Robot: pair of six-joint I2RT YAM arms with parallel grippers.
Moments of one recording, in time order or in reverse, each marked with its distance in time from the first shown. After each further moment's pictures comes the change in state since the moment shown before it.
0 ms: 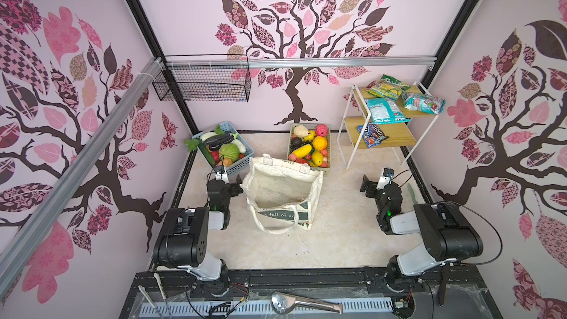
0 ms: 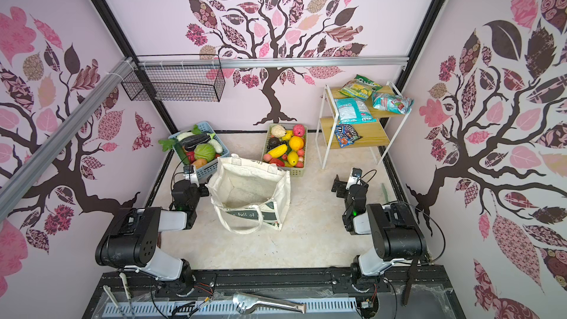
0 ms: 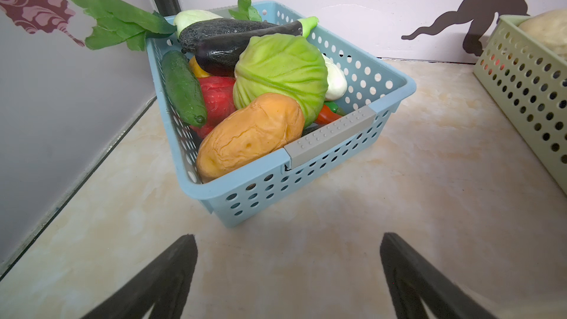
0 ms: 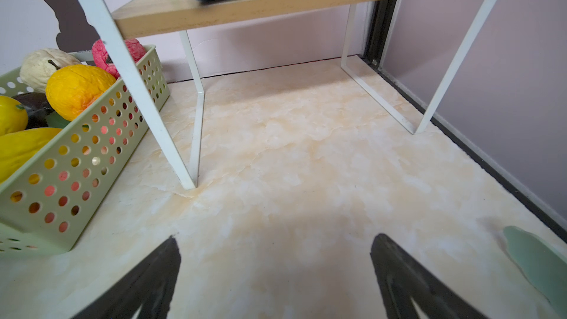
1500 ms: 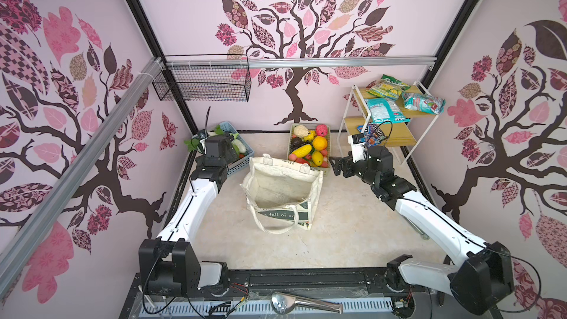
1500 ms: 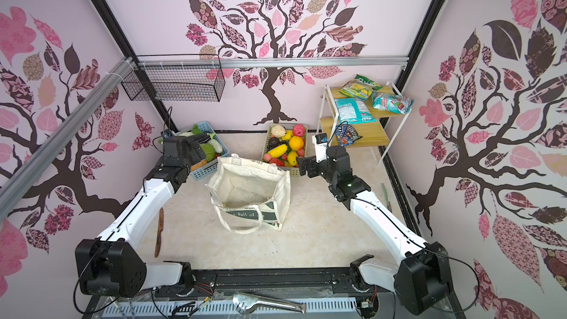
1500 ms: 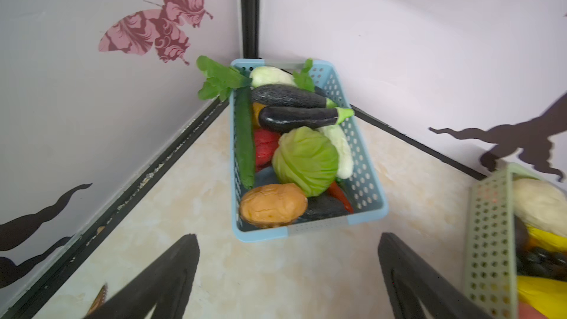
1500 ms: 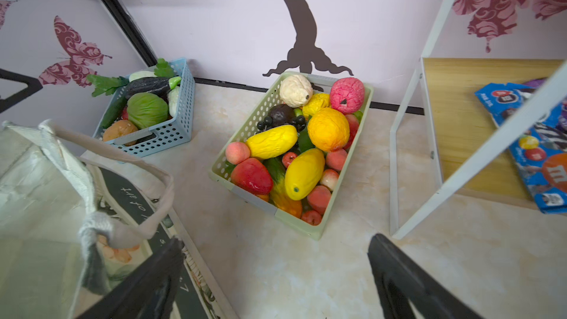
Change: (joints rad) left arm -0.127 -0.209 0.818 -1.283 -0.303 -0.402; right arm 0.376 -0.336 0.705 -1.164 -0.255 0.038
